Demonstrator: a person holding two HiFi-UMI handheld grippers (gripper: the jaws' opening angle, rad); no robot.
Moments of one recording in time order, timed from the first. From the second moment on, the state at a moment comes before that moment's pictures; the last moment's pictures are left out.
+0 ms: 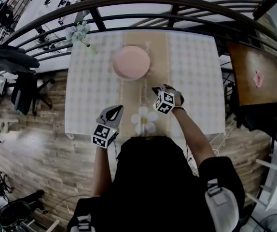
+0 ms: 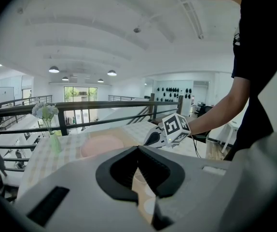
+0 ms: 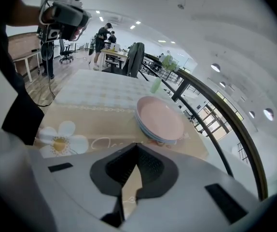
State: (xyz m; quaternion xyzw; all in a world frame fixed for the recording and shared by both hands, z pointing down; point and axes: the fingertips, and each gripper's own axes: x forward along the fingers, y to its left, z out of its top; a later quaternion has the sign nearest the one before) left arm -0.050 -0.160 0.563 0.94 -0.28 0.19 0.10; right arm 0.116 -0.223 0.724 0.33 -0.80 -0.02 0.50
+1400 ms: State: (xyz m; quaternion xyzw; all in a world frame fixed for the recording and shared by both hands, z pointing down) left arm 0.031 -0.095 0.570 0.93 -0.30 0.20 0.11; right arm 0.184 -0.112 0.631 0.34 -0.90 0.03 0.29
